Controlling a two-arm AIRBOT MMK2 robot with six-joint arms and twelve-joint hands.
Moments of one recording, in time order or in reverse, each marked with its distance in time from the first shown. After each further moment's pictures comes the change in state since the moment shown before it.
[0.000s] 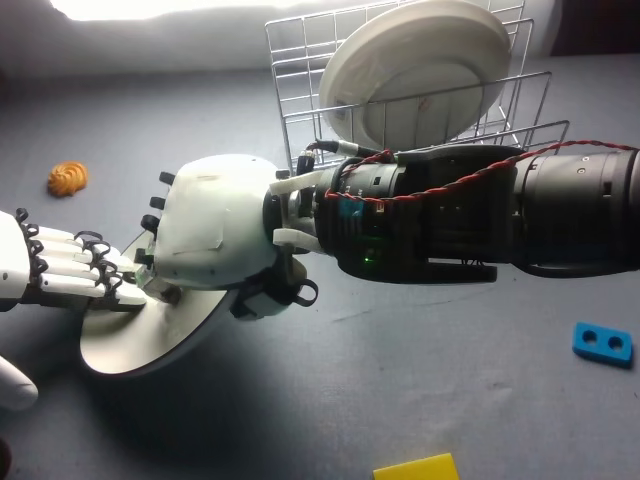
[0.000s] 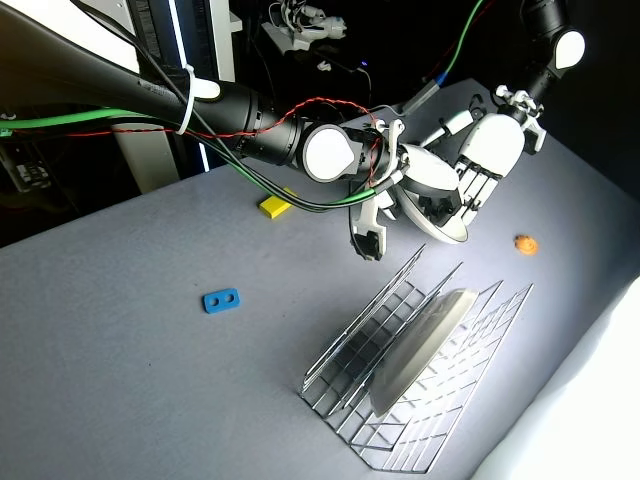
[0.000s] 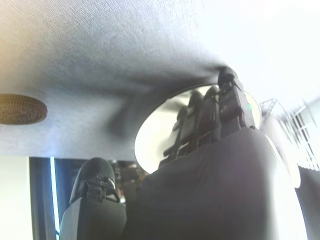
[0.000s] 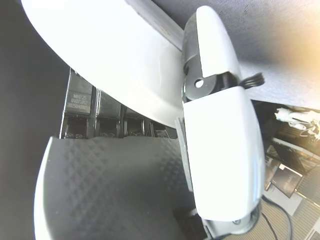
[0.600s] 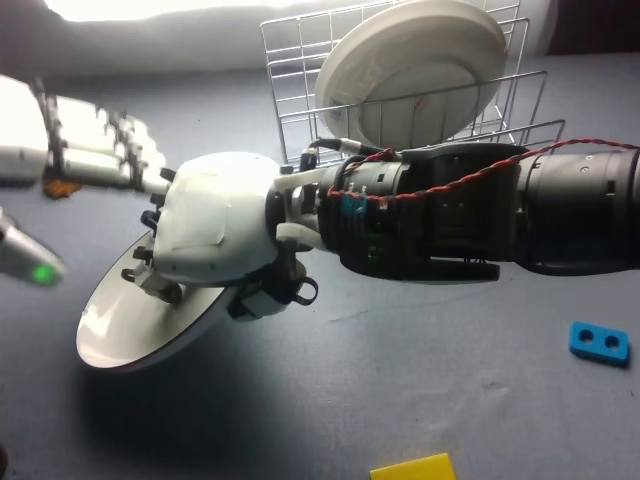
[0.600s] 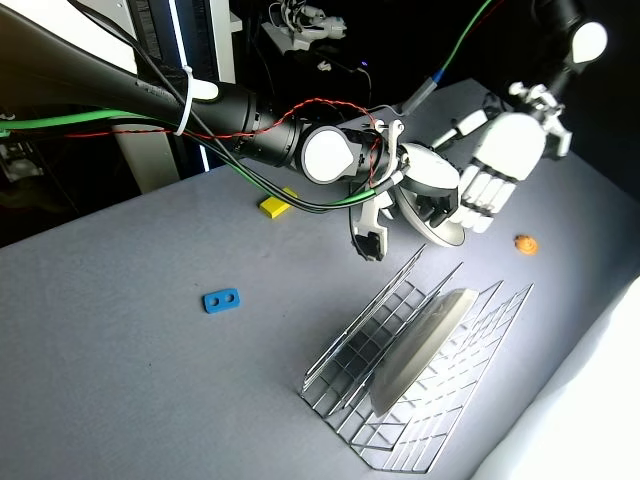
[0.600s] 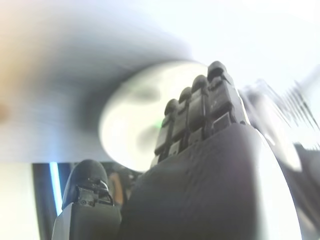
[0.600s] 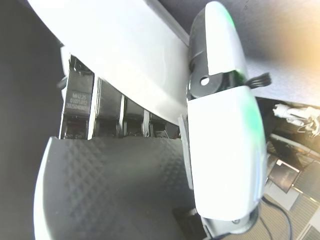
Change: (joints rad) left arm -0.275 0.019 0.017 0.116 -0.015 -0.011; right arm 0.011 0.028 -0.028 0.050 -0.003 -0.002
